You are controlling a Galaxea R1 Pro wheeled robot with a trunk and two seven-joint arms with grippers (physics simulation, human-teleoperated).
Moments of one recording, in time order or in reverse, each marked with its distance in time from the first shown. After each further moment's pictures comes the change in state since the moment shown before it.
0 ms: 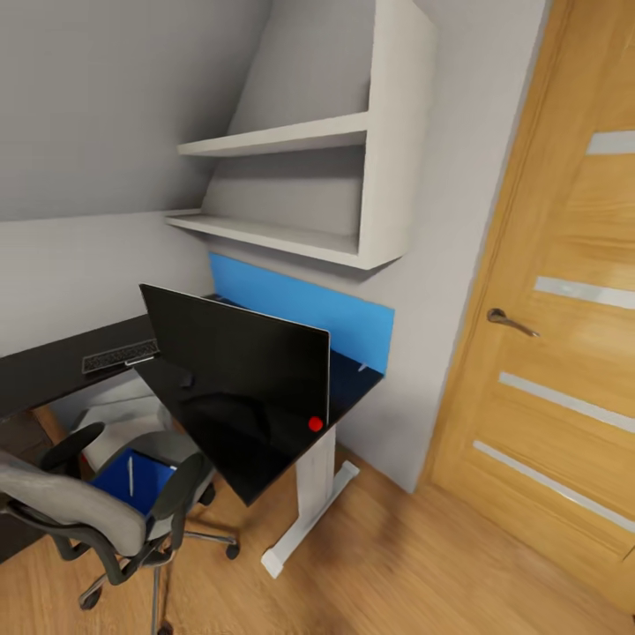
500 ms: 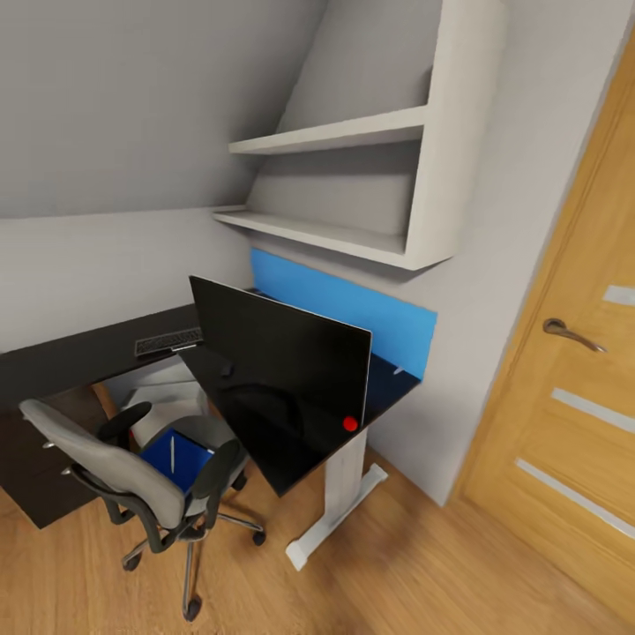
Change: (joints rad) left arm 0.000 0.003 0.001 0.000 0.000 0.039 -0.001; right arm 0.000 0.000 0.000 0.000 0.001 0.001 0.000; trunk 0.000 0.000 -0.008
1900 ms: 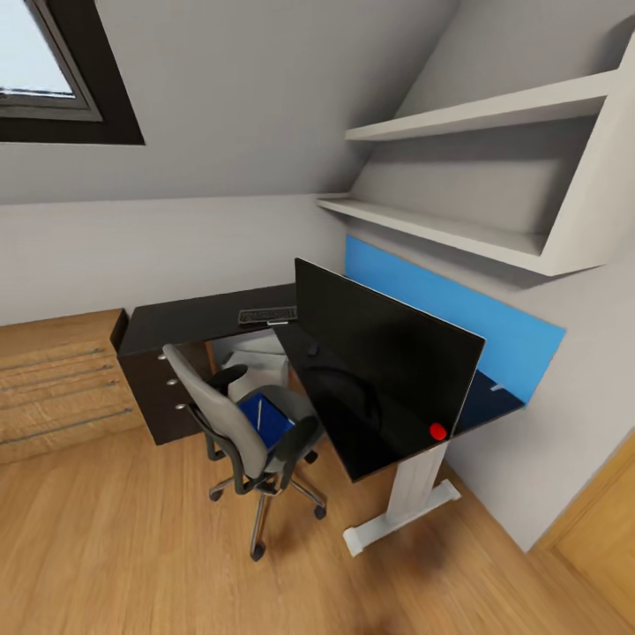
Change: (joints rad) left arm 0.000 0.000 0.000 0.000 0.001 -0.002 0.001; right arm 0.000 0.000 0.000 0.000 0.000 0.000 0.001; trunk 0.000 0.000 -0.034
